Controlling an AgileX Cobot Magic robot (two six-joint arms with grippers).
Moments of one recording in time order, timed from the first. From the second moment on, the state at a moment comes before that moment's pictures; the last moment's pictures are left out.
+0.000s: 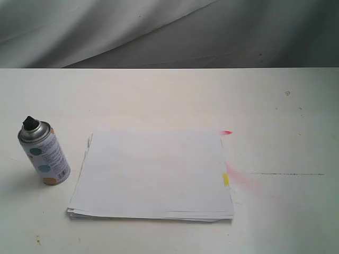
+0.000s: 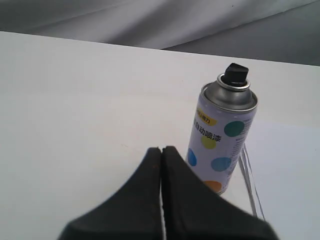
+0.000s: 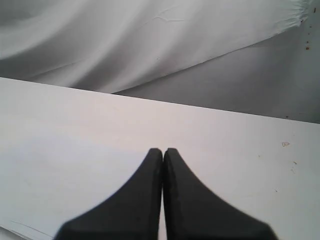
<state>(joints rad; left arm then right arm) 0.17 0.25 0.00 -0.11 0.16 0.01 0.07 0.00 0.00 0.05 0.17 -0.05</state>
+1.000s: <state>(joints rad) 0.12 0.25 0.00 -0.07 0.12 0.01 0.07 0.00 0.00 0.05 0.17 -0.05</state>
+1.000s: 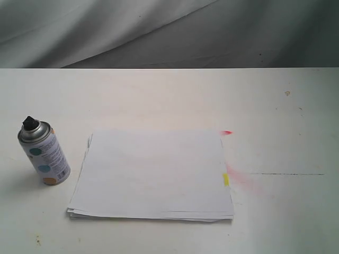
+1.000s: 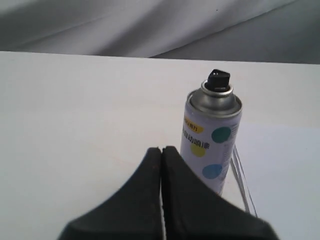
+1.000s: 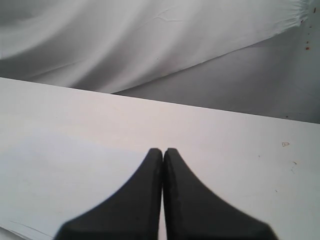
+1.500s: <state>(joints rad) 0.12 0.25 -0.09 -0.18 -0.01 -0.36 0.07 0.00 0.00 0.05 0.17 -0.05</state>
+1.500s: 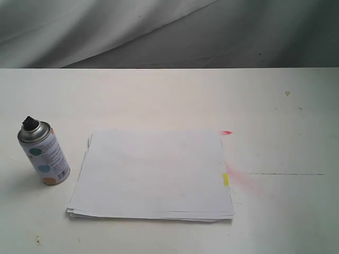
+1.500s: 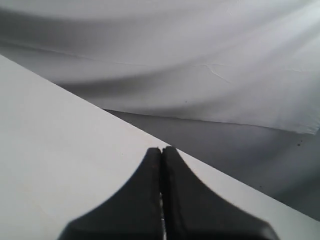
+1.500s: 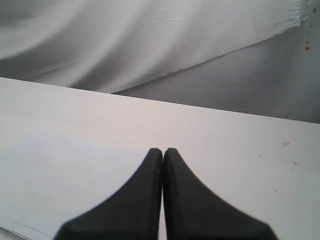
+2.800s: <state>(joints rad) -0.06 0.94 -0.29 -0.34 0.33 0.05 0.07 0.00 0.00 0.05 0.17 -0.05</state>
